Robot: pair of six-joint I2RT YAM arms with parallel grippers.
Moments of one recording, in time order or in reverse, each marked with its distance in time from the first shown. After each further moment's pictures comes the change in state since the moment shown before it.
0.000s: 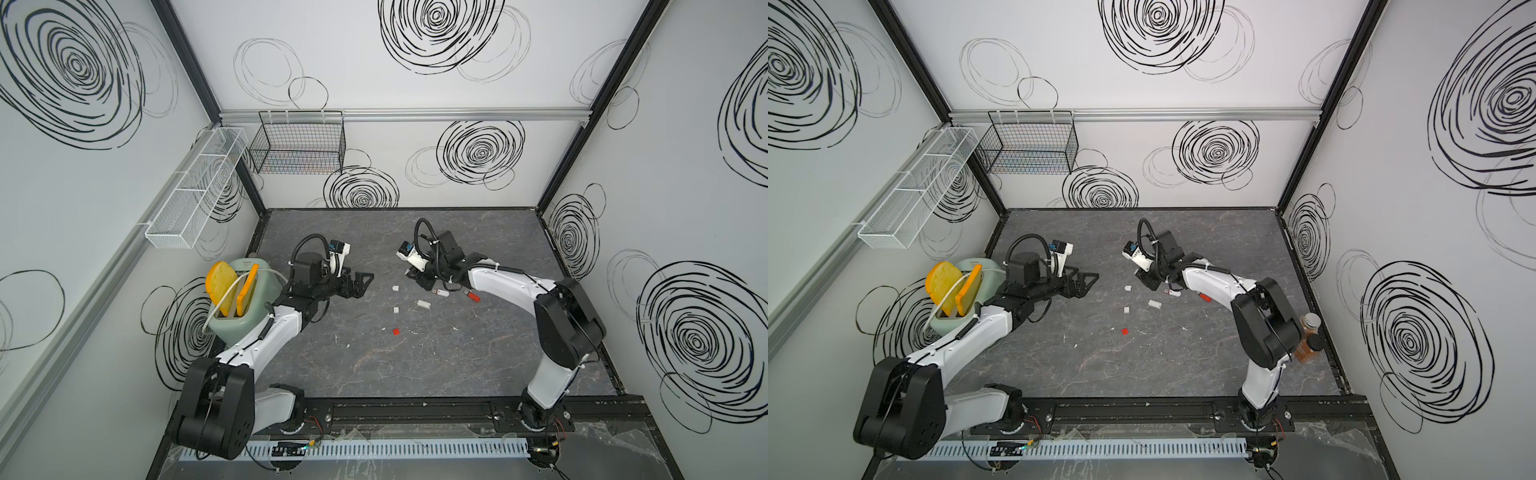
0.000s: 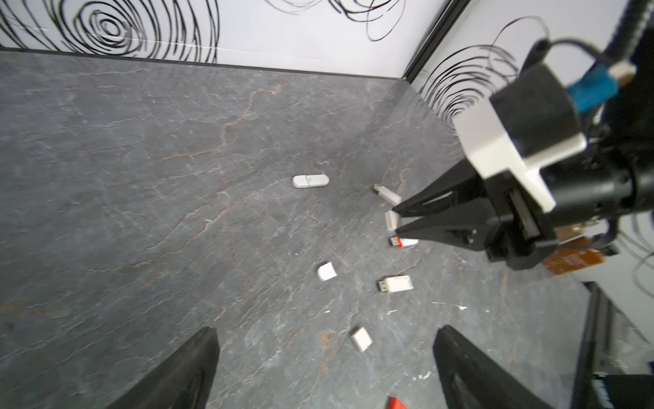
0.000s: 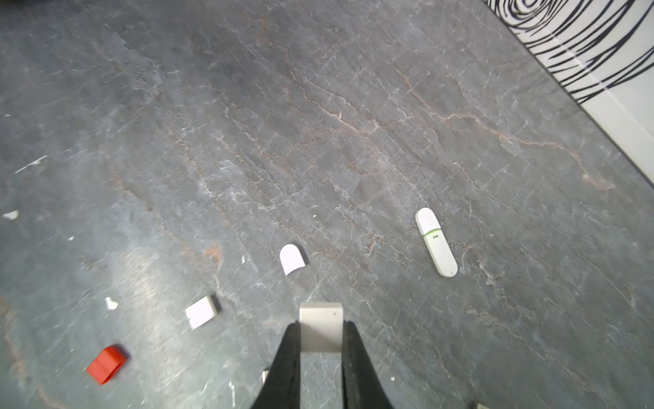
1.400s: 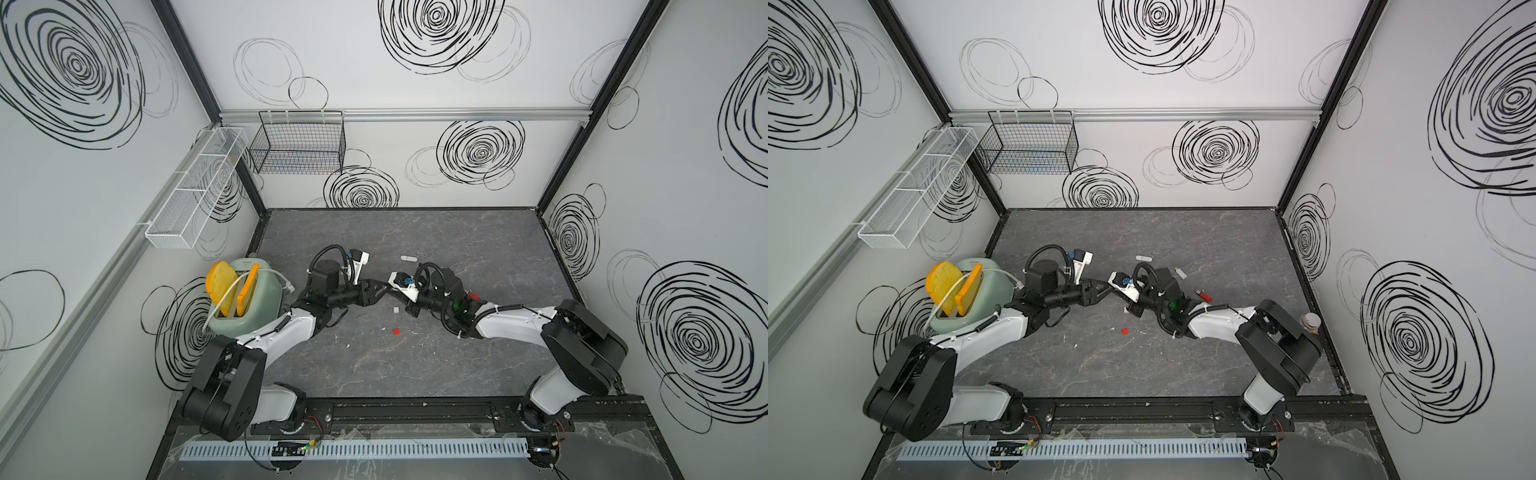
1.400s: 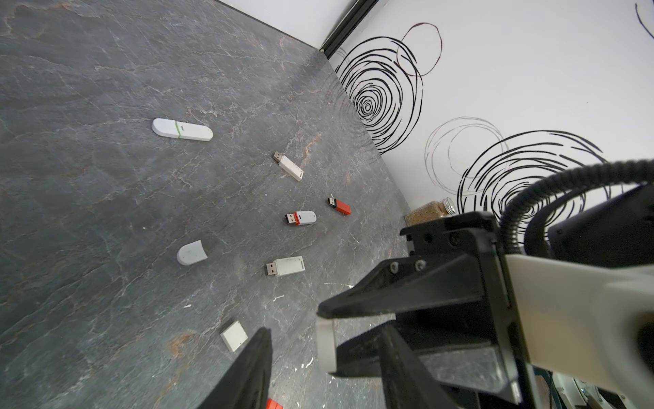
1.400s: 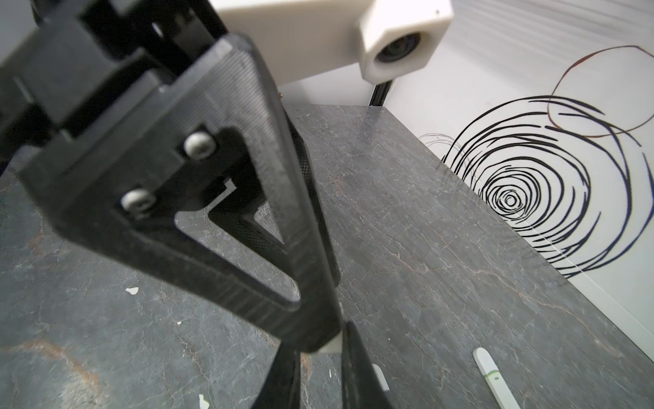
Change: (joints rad) left arm -0.147 0.094 -0.067 0.215 0.159 -0.297; right arm 0.198 -0.121 -0.403 0.759 -0.006 0.075
